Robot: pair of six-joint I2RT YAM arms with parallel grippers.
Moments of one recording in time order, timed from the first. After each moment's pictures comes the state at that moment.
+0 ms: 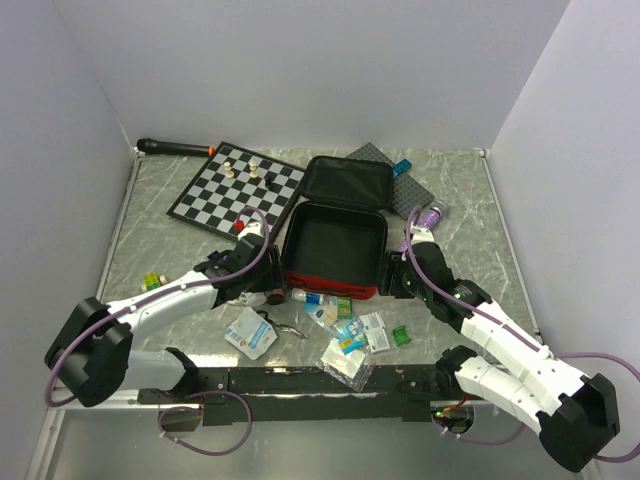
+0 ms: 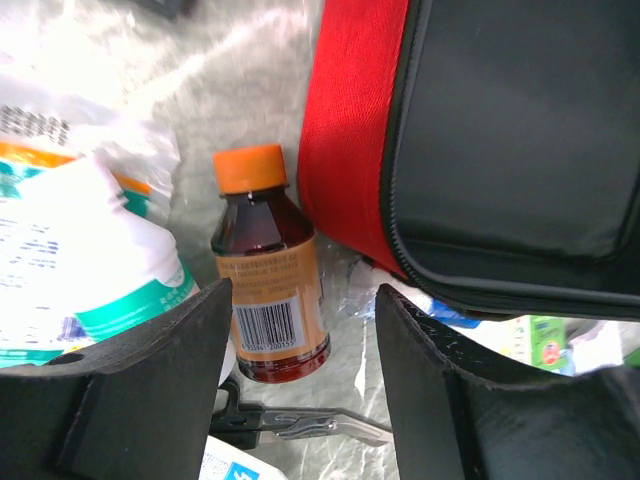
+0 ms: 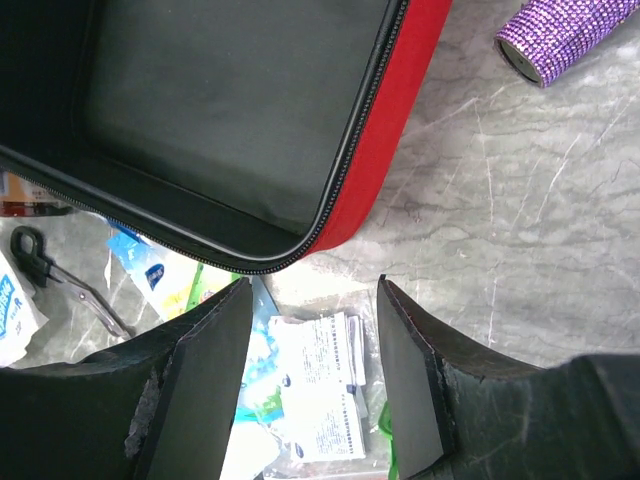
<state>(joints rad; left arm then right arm) -0.68 1.27 0.68 -0.25 -0.16 -0.74 0.55 0.84 0.58 -0.46 0.08 0.53</state>
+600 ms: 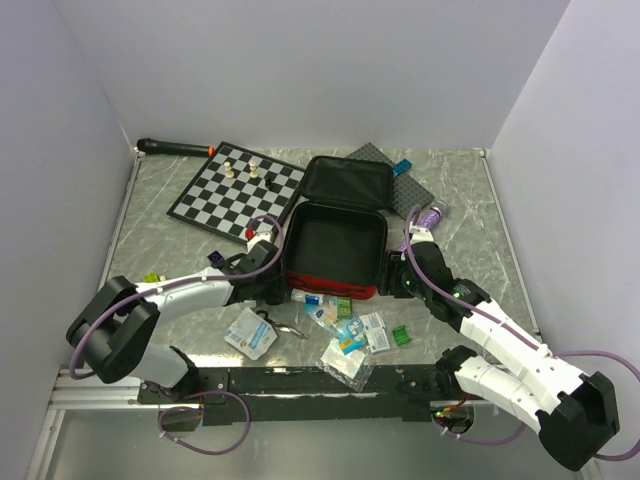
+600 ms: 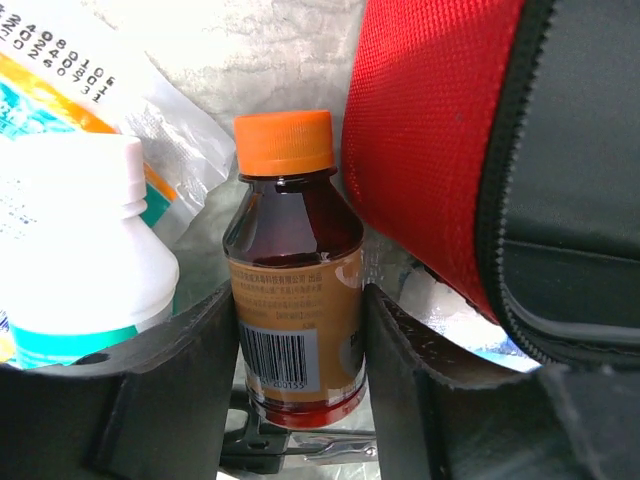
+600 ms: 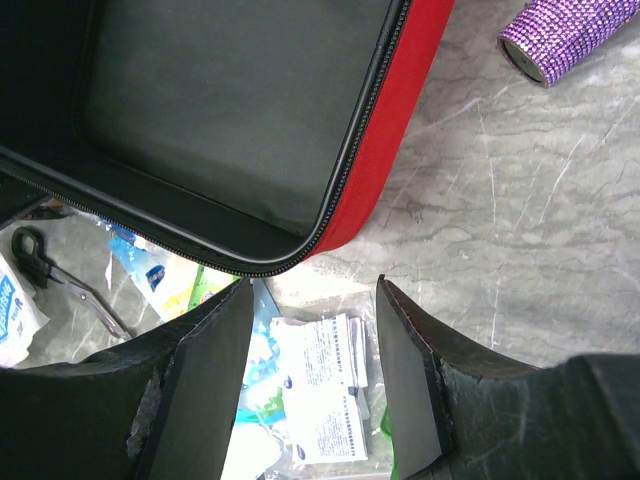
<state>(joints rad) -0.72 1.42 0.68 -0.25 -0.20 -0.75 0.55 0.85 0.58 -0.46 0.08 0.53</state>
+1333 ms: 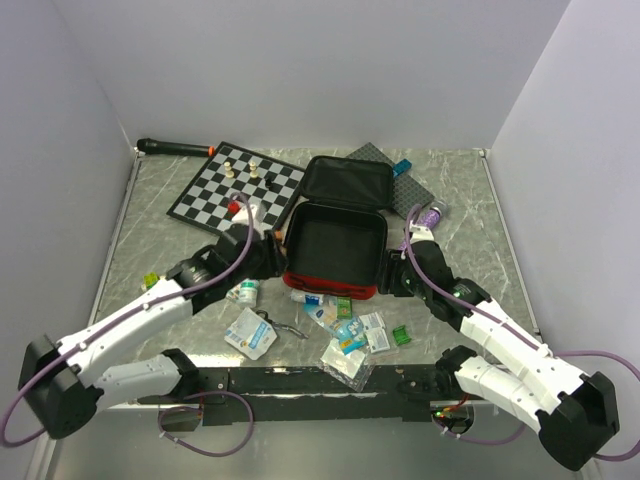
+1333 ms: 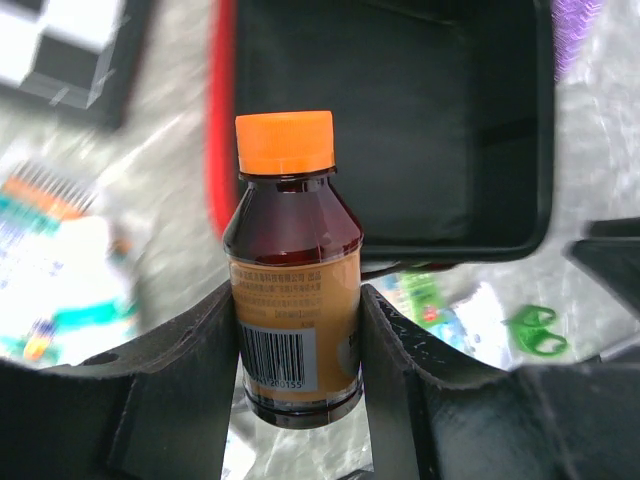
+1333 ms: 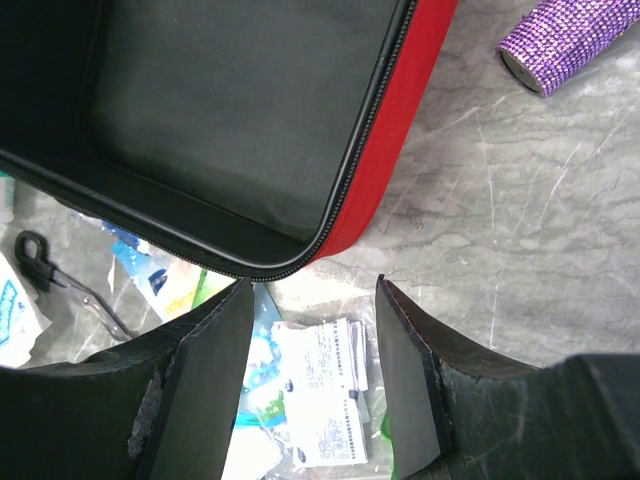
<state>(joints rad) -0.75 1.05 0.81 -0.39 -0.20 -0.67 0.55 0.85 0.59 -0.45 0.08 0.52</state>
